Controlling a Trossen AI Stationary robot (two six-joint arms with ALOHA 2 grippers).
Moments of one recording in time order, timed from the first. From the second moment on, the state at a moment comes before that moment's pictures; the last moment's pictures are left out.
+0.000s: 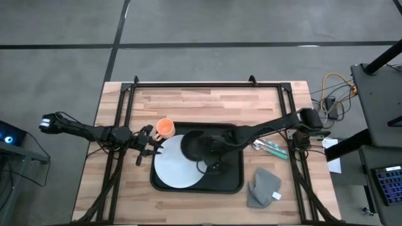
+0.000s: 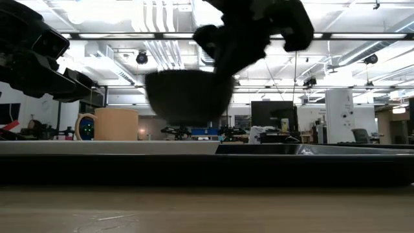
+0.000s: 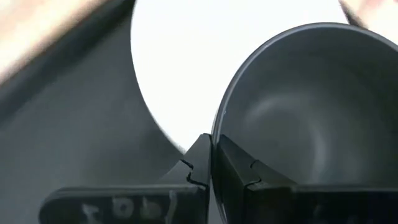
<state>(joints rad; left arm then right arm) -0.17 0.39 0.01 0.06 0.03 -0.06 0.18 1.86 1.43 -0.57 -0.07 -0.51</state>
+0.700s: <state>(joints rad) -0.17 0.39 0.01 0.05 0.03 -0.06 0.21 2.17 1.74 -0.56 -0.21 -0.58</state>
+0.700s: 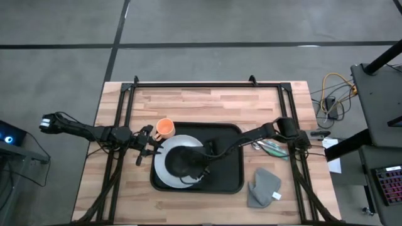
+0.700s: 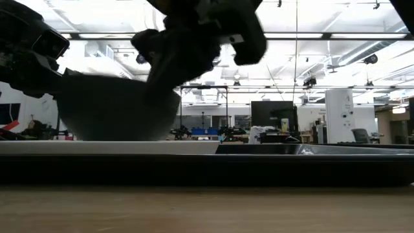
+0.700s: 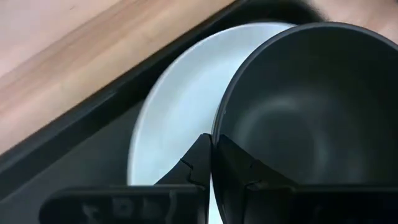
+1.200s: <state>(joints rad) -0.17 0.39 0.01 0.05 0.03 -0.06 0.21 2.15 1.74 -0.57 -0.21 -0.58</state>
